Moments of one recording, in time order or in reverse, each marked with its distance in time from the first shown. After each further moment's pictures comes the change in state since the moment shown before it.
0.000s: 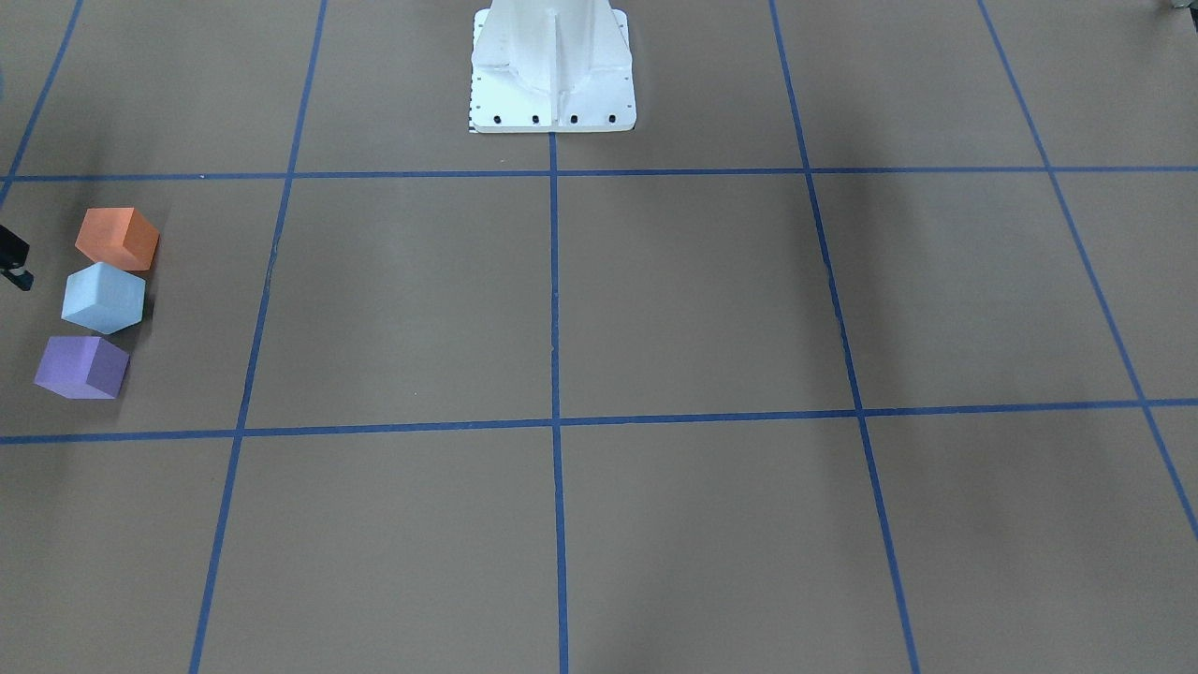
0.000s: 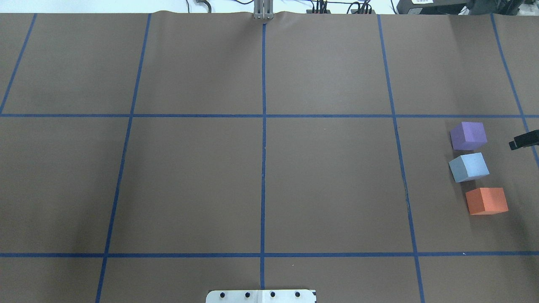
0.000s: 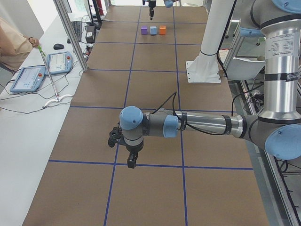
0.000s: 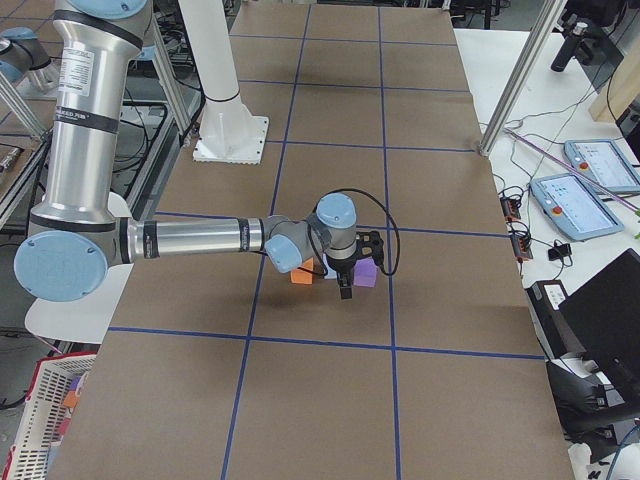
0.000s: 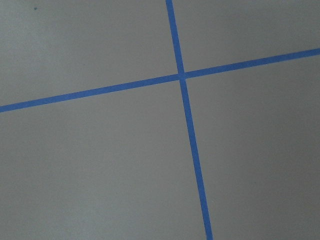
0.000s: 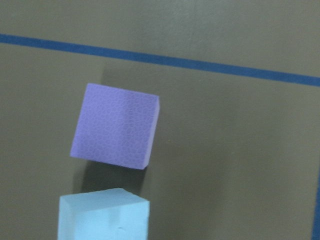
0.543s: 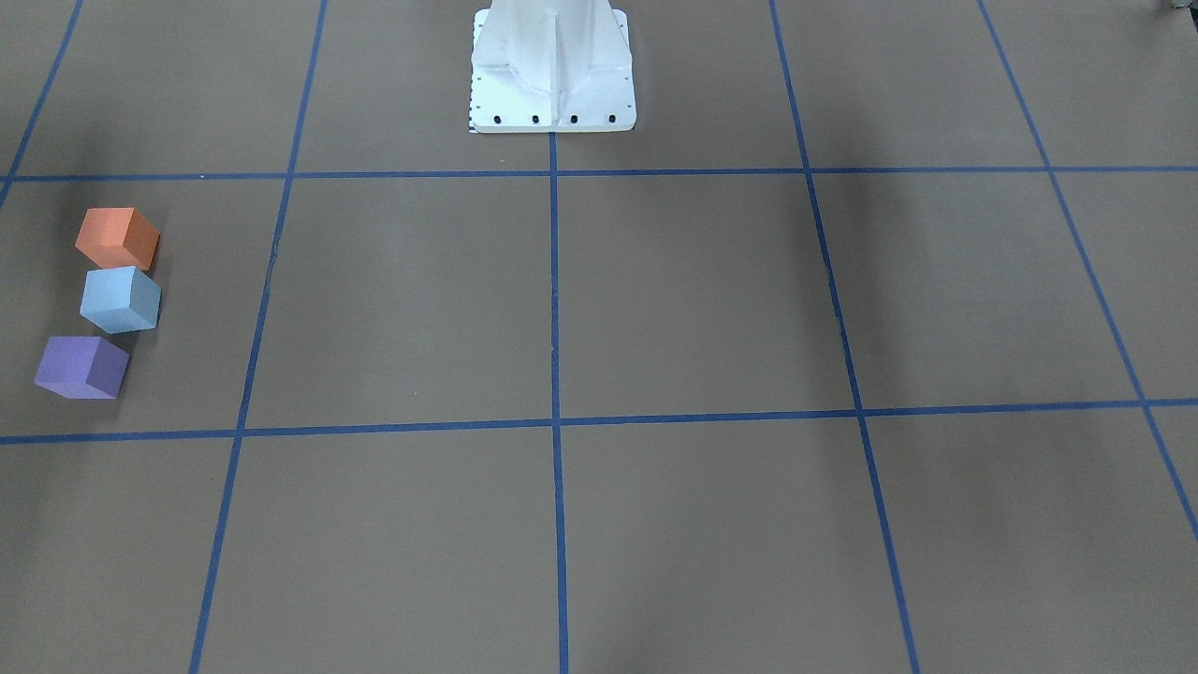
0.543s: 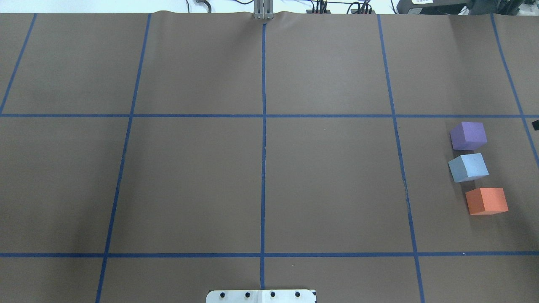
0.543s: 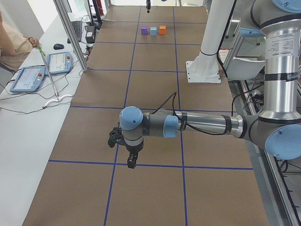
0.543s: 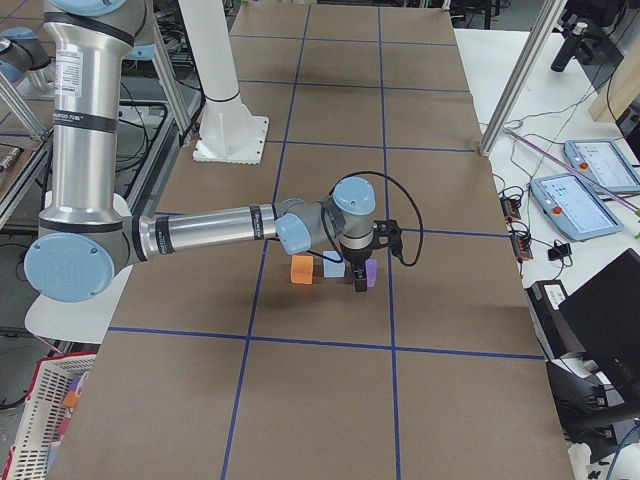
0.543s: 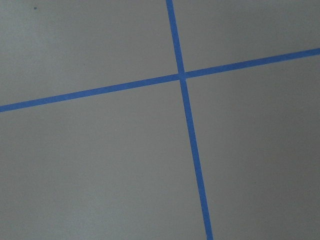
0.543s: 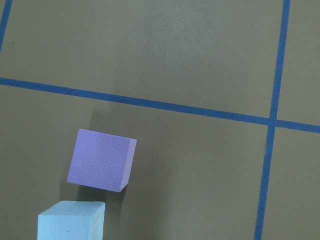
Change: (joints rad) left arm 0.000 0.000 0.005 0.001 0.001 0.000; right arm 0.162 0.045 0.037 -0.216 0.079 -0.211
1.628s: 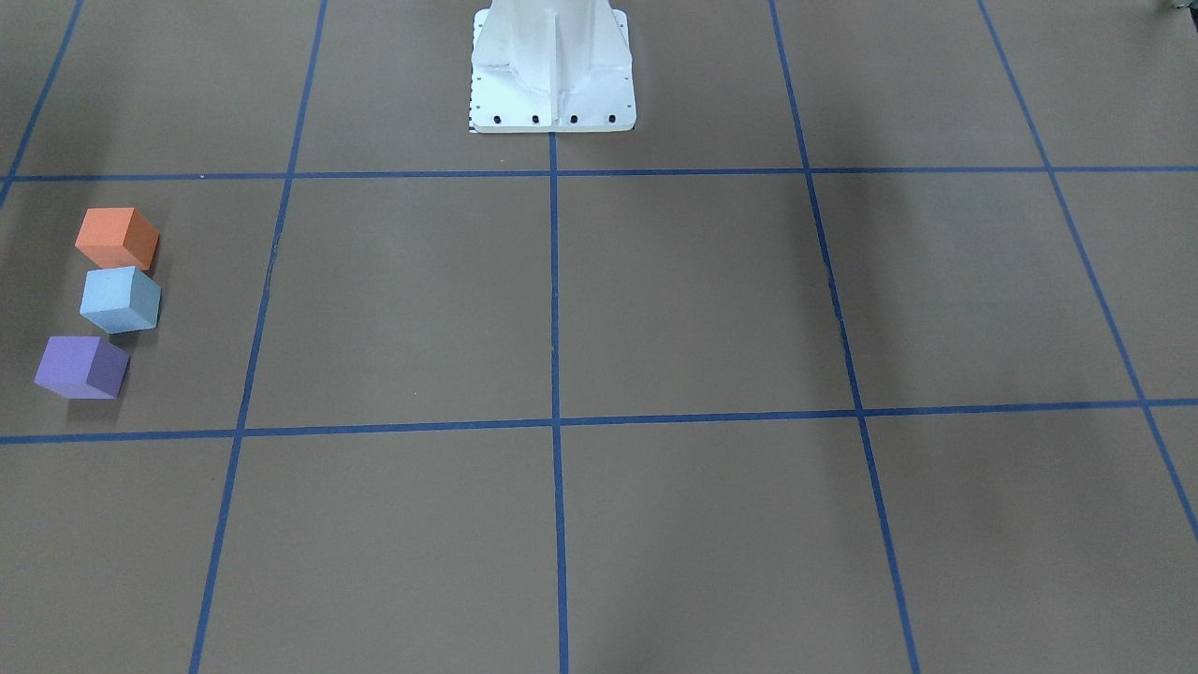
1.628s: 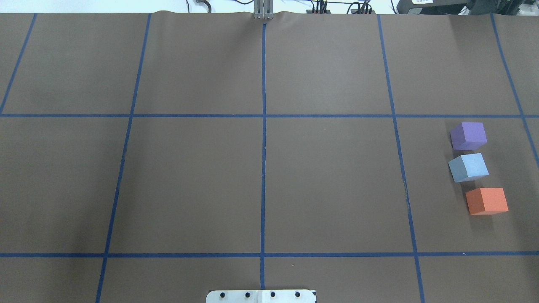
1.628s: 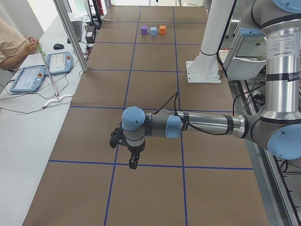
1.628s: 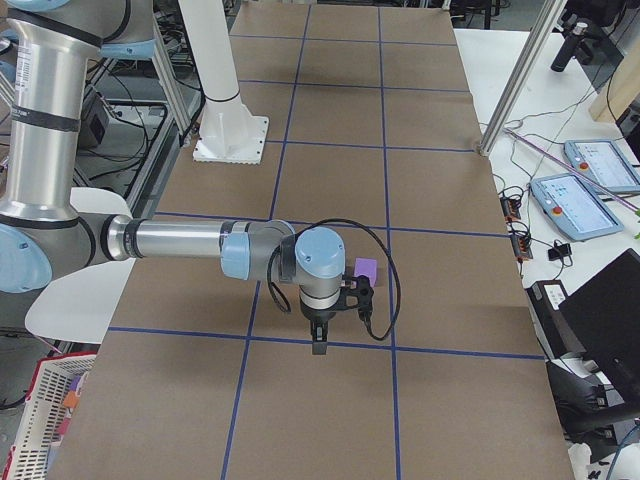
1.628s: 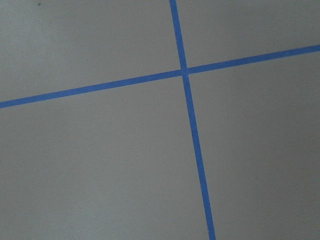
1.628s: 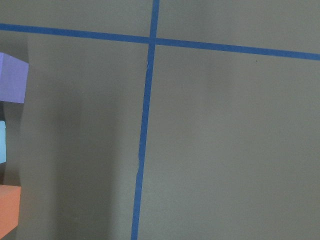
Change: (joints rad) left arm -0.007 0.024 -0.023 0.002 0.003 0.008; right arm 0.232 -0.113 -0.001 -0.246 0.009 -0.335
